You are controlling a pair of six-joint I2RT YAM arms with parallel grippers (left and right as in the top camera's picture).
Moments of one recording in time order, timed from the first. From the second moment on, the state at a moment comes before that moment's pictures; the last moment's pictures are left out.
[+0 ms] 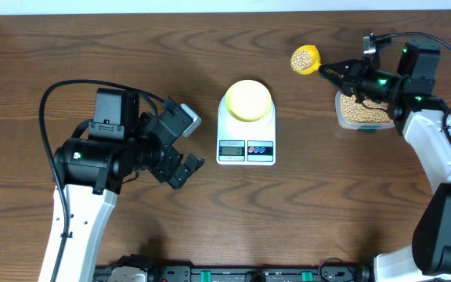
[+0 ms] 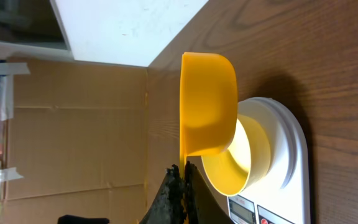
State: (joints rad) left arm -0.15 1.18 1.23 -1.15 0.43 0.54; right arm -0.09 1.68 1.13 -0.06 -1.01 0.80
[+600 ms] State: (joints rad) left arm -0.15 1.18 1.23 -1.15 0.43 0.54; right arm -0.02 1.68 1.13 -0.04 -0.88 0.63
